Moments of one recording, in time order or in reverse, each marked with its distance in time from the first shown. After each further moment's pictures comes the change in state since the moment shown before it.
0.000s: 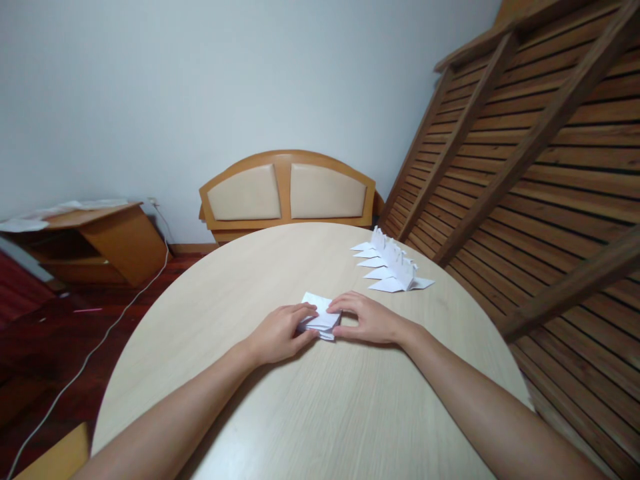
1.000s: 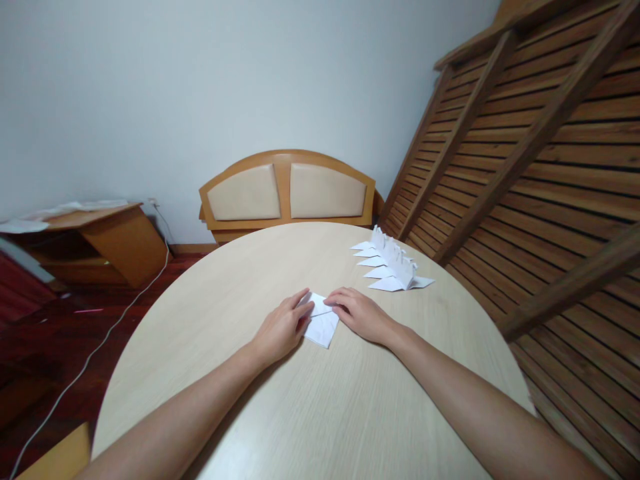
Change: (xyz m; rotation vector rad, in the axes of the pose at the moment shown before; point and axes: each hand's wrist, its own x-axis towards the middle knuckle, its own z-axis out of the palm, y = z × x) left_hand 0.004 -0.011 0.022 0.227 0.134 -0.109; right_hand 0.008 0.017 0.023 -0.124 0.156 0.053
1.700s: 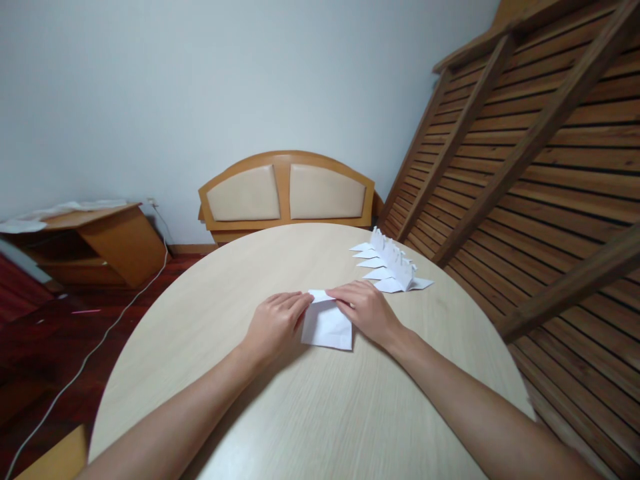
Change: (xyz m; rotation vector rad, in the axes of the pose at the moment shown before) left_hand 0.005 0.012 -0.029 0.255 0.257 0.201; right_hand 0.004 -0.025 -0.022 -0.165 0.233 -0.074
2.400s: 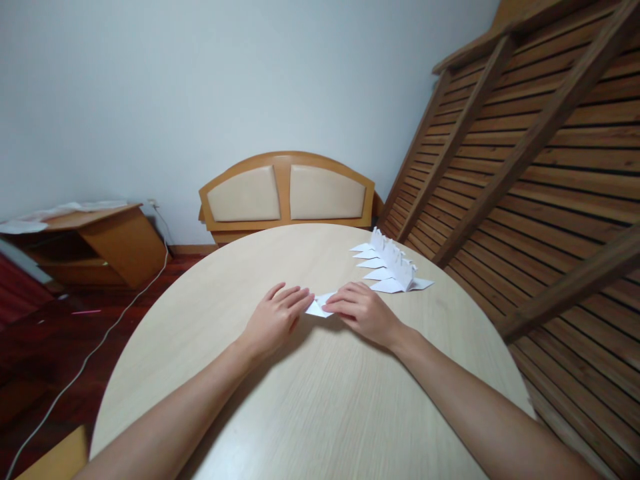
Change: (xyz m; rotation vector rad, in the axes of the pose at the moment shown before) left_hand -0.005 -0.019 0.003 0.018 -0.100 0.097; right_hand -0.001 0.004 -0.005 0.007 -0.028 -0.281
